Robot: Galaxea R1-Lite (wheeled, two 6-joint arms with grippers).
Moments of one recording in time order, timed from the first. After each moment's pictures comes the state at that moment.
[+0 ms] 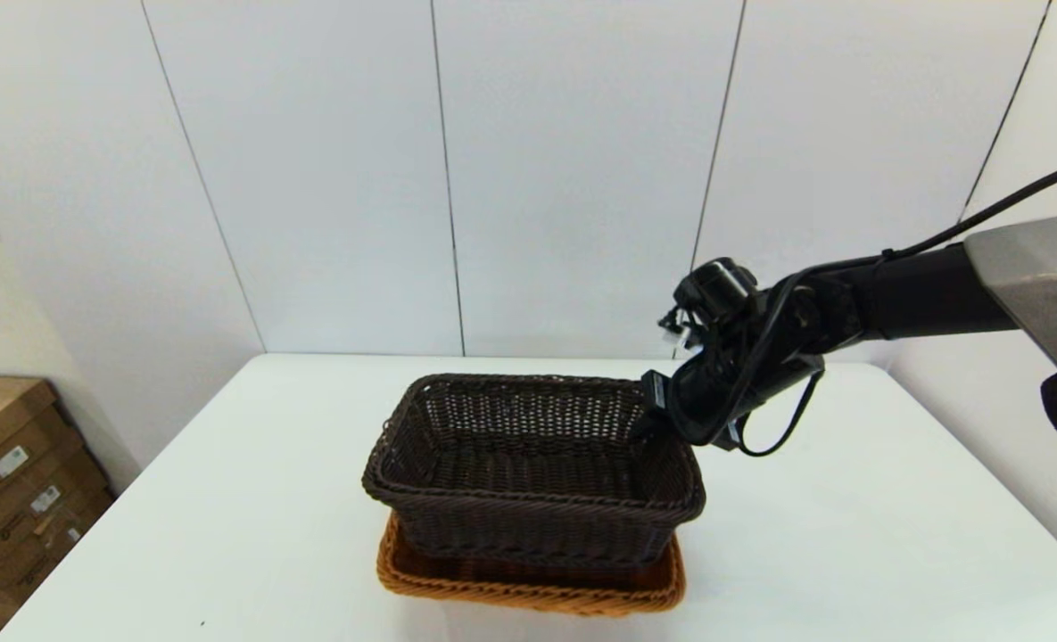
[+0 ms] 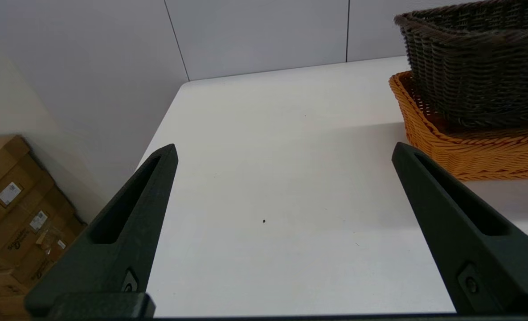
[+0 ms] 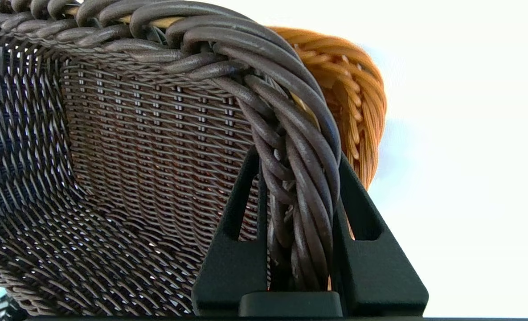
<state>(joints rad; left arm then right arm) -0.01 0.00 0.00 0.01 -0.02 0.09 0.38 2.14 -1.52 0.49 0.38 0.53</state>
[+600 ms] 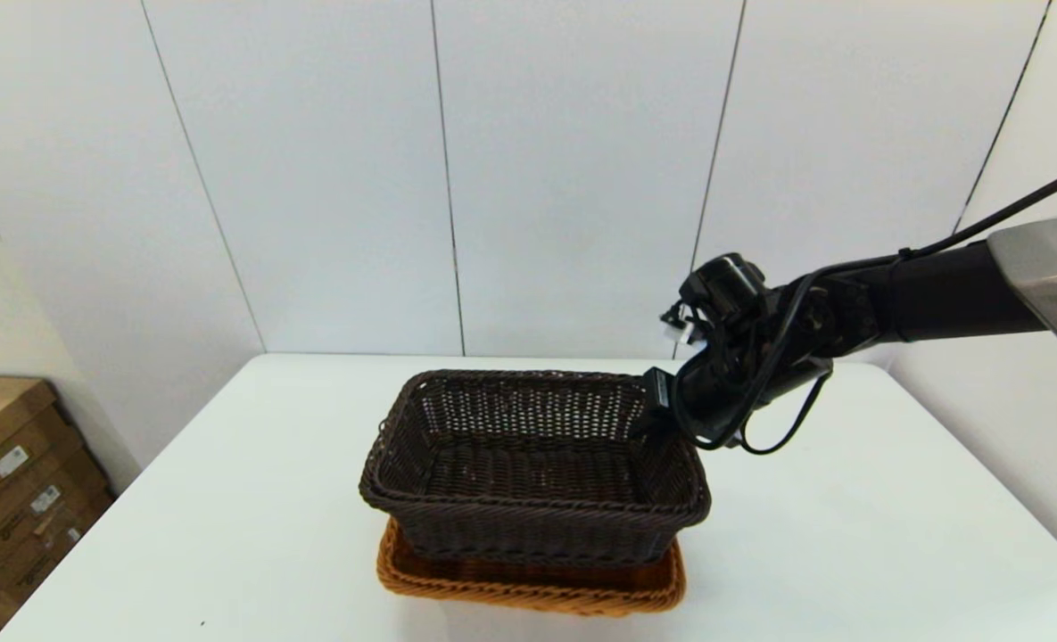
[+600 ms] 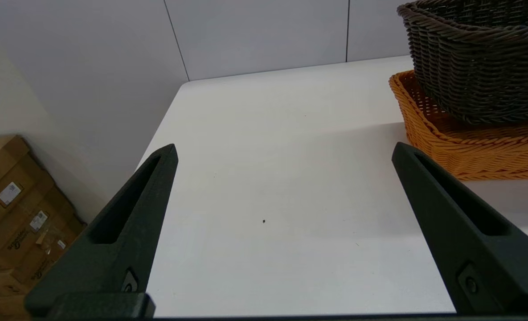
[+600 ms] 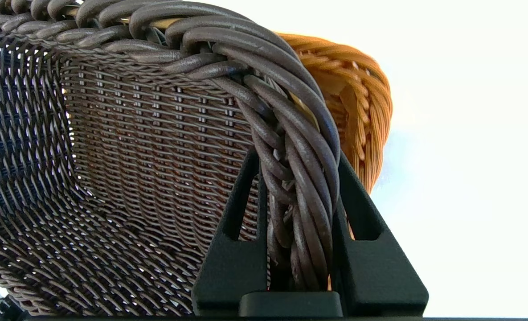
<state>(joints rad) -0.01 0.00 0.00 0.01 -0.02 0.10 0.38 2.11 -1.48 0.44 0.37 0.51</state>
